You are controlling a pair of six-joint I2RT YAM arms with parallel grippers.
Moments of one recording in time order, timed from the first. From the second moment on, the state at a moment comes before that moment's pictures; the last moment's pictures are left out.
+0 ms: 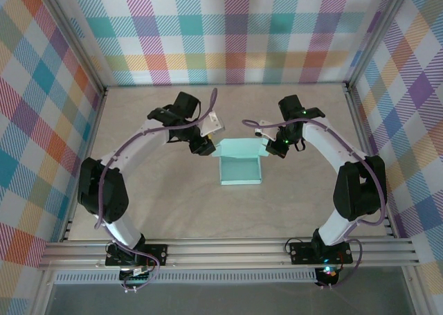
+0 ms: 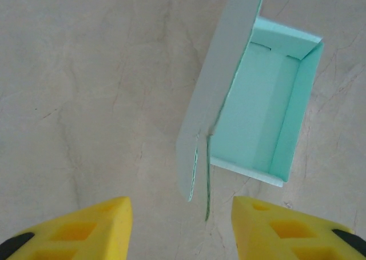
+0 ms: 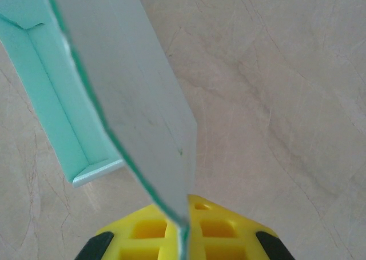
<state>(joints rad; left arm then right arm) -0.47 1.71 1.48 -0.84 0.38 0.63 0.32 1.66 1.34 -0.95 -0.31 -0.84</state>
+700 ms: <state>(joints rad) -0.49 1.81 1.51 -0.87 0.42 0.60 0.33 1.66 1.34 -0.94 -0.30 -0.81</state>
